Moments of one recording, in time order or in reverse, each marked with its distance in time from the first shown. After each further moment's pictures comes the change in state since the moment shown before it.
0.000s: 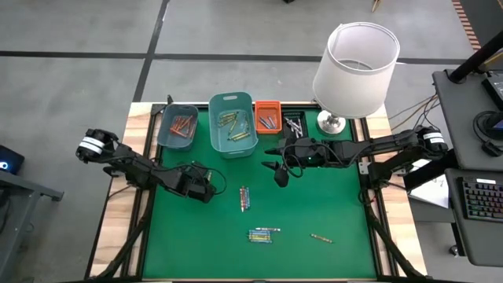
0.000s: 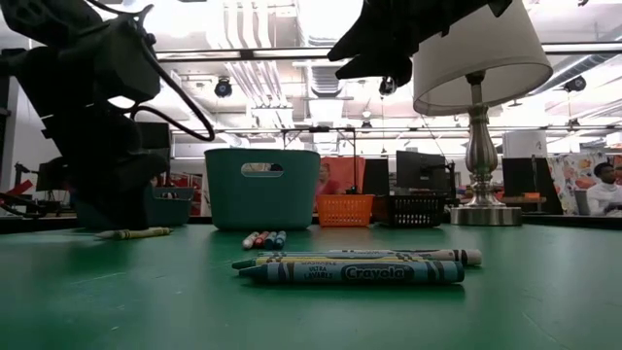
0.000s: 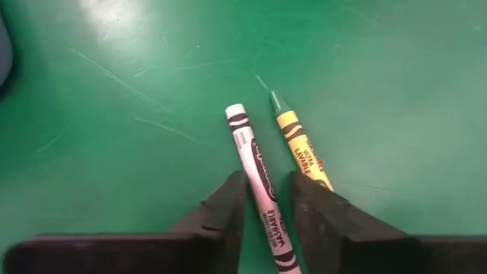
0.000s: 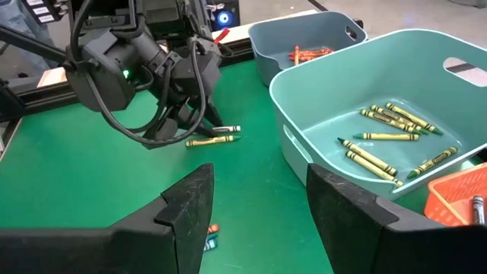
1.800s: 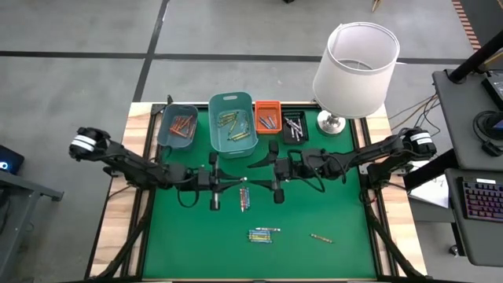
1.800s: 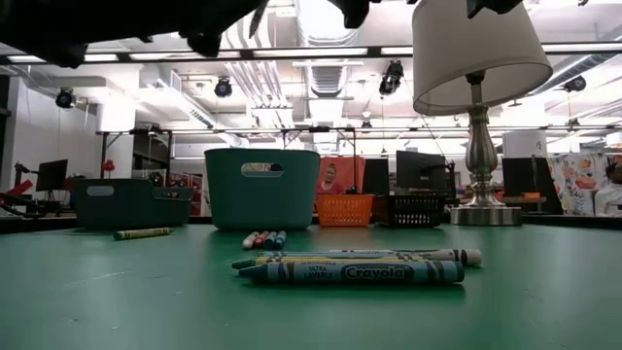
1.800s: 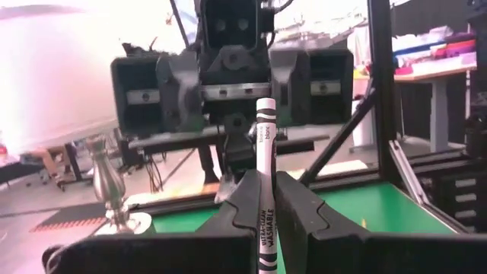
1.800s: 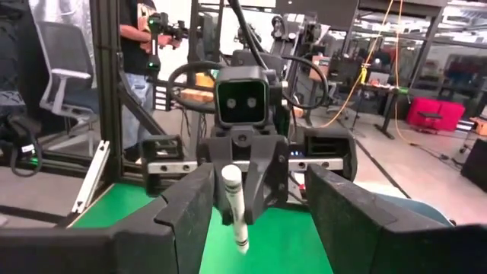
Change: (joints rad) left arm 0.007 -0.125 -0.100 1.591 0.251 1.397; right arm 0.101 0.130 -0.029 0.641 -0.168 -0.359
